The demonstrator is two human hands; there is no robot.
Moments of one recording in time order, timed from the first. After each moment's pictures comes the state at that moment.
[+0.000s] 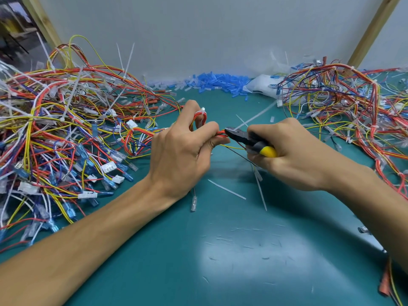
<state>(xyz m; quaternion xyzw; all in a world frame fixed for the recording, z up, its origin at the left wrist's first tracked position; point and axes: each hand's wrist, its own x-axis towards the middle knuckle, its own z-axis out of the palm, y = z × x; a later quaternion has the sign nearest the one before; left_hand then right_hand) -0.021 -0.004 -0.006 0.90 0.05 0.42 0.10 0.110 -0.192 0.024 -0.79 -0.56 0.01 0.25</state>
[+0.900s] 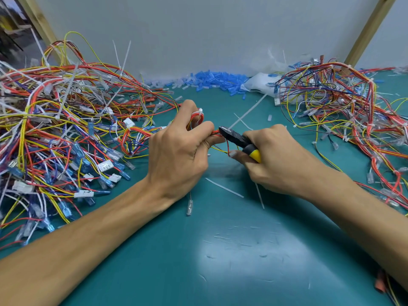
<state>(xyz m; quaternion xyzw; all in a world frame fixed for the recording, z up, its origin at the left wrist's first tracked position) -0.021 -0.007 -0.010 0.89 0.05 0.43 0.12 0.096 -0.177 0.005 -0.82 -0.52 -0.03 0.24</state>
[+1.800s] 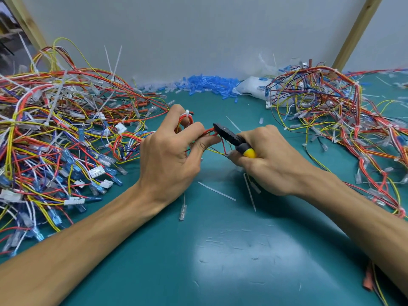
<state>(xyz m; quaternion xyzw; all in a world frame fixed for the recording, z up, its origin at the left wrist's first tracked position) -0.018 -0.008 -0.011 0.87 0.05 0.46 0.17 0.098 -0.180 0.009 -0.80 -0.50 0.02 0.33</state>
